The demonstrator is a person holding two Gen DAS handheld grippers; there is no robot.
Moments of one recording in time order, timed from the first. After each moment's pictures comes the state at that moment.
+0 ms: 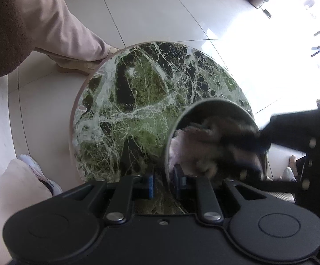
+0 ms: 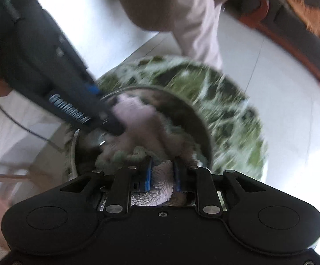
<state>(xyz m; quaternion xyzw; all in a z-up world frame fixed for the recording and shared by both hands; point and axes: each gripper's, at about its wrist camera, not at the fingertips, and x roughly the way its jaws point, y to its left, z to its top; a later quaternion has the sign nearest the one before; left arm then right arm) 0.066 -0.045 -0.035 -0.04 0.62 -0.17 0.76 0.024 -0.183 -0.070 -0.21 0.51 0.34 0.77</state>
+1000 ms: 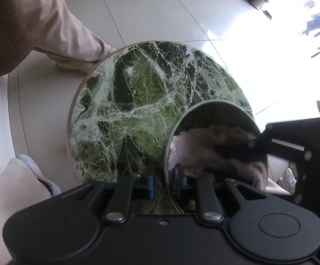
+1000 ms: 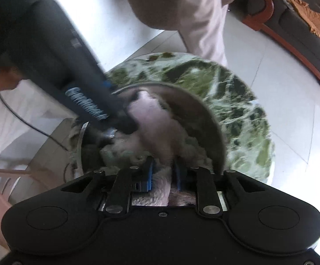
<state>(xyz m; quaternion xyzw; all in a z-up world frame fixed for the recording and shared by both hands) 0.064 -0.048 -0.037 -0.04 0.62 -0.17 0.76 0.004 -0.173 -0.066 -0.24 0.48 0.33 0.78</state>
